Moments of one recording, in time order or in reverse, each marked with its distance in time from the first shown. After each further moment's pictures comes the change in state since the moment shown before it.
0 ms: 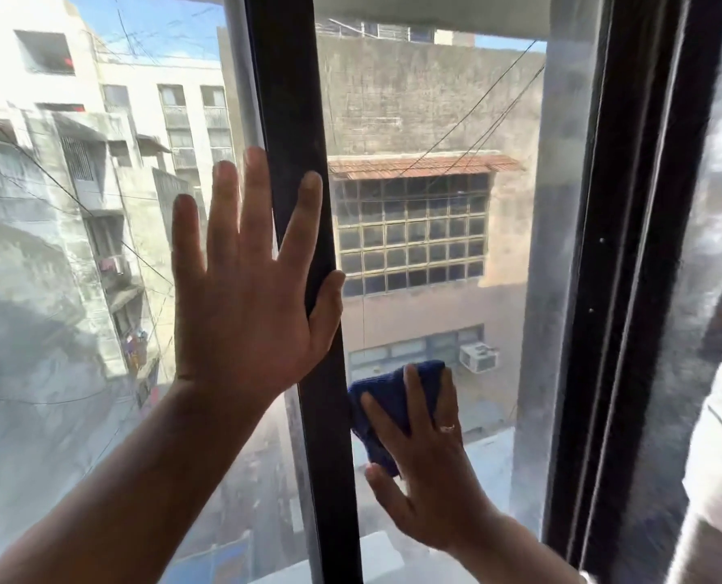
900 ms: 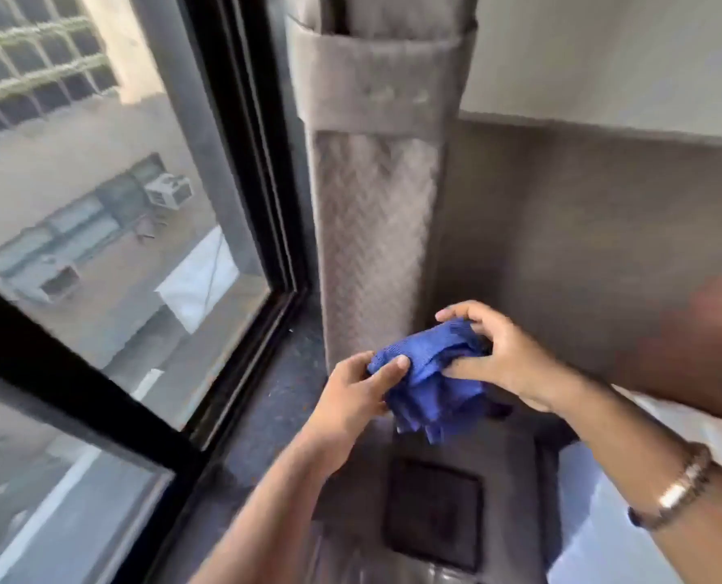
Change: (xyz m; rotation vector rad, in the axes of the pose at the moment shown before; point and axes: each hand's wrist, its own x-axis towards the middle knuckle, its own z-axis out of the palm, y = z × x) left_hand -0.297 0.243 -0.115 -2.088 -1.944 -0.327; right_hand -0.302 -0.084 -0.222 0.499 -0.104 1.504
